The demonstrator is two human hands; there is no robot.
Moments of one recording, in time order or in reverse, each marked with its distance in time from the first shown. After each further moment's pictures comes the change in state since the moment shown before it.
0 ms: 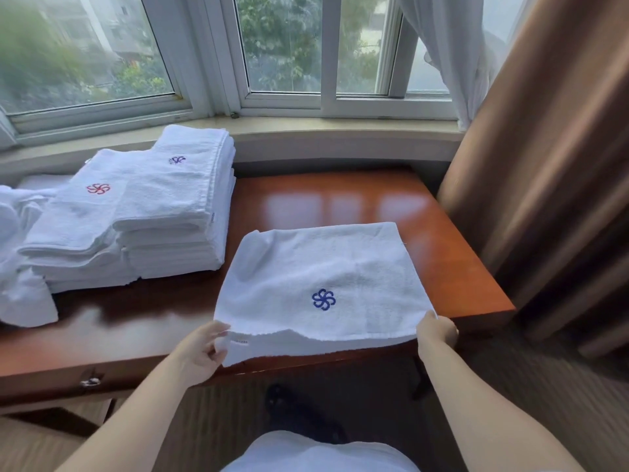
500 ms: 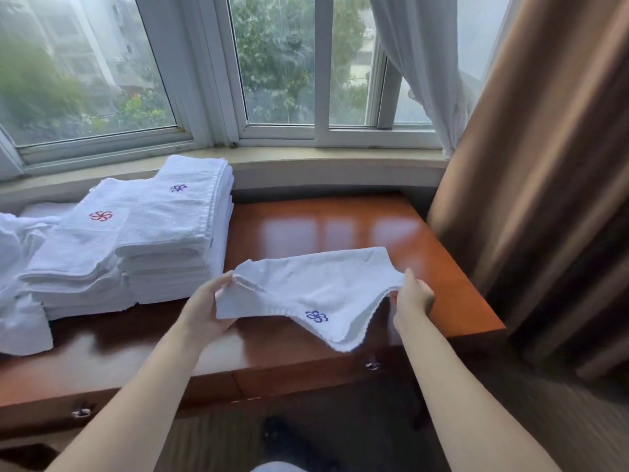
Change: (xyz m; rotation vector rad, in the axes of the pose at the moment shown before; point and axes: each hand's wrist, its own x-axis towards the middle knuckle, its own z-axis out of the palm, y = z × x) left_hand -0.067 0.071 0.066 -0.109 -0.423 0.259; right_hand -0.058 -0.101 0.002 0.631 -0.119 -0.071
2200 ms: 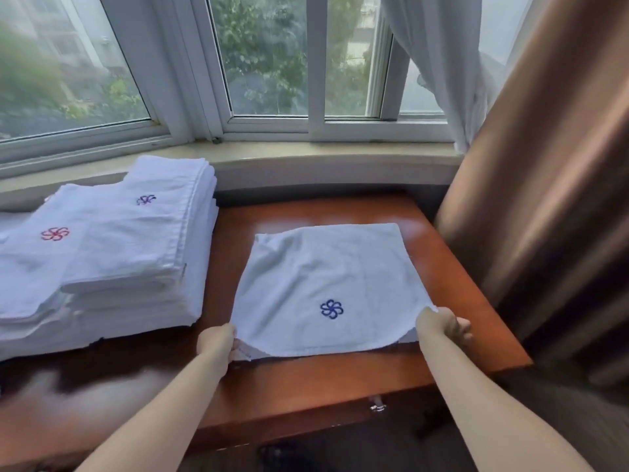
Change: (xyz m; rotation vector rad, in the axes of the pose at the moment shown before) left_hand 0.134 -0.046 -0.010 0.416 0.646 -0.051; right_hand 0.124 0.029 0.011 -0.563 0.275 0.128
